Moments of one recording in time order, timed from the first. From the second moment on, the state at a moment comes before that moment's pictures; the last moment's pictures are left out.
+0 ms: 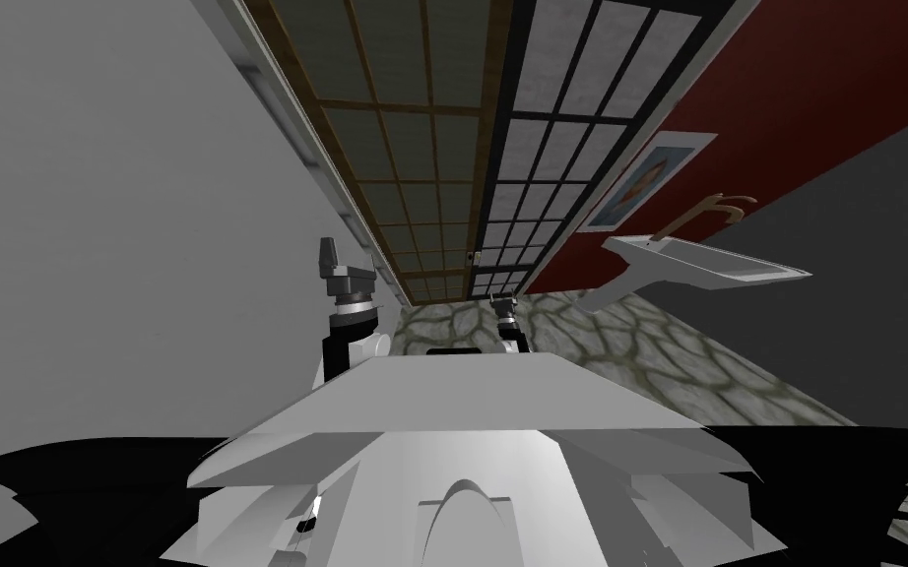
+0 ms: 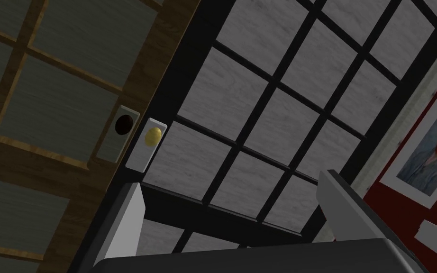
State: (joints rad) arm 0.32 -0.19 0.22 -1.57 -0.43 -0.61 -0.71
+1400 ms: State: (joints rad) arm 0.22 -0.27 0.30 -1.25 -0.58 -0.74 -1.01
